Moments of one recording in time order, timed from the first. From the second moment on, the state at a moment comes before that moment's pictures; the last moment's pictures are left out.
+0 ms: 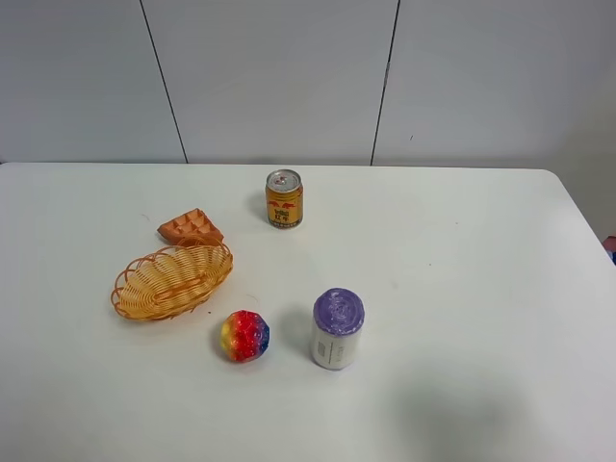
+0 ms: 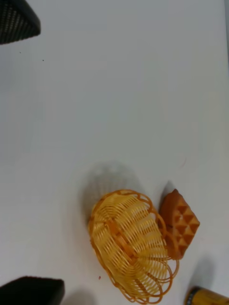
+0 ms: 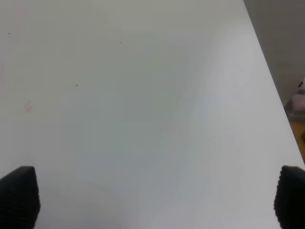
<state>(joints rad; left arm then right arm) -0.04 -0.01 -0.51 0.02 1.05 -0.03 -0.08 0.00 -0.48 0.00 1.06 0.01</state>
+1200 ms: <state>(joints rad) -0.19 1.65 -1.19 -0.18 0.42 -0.04 -0.08 0.00 -0.48 0.00 1.06 0.01</state>
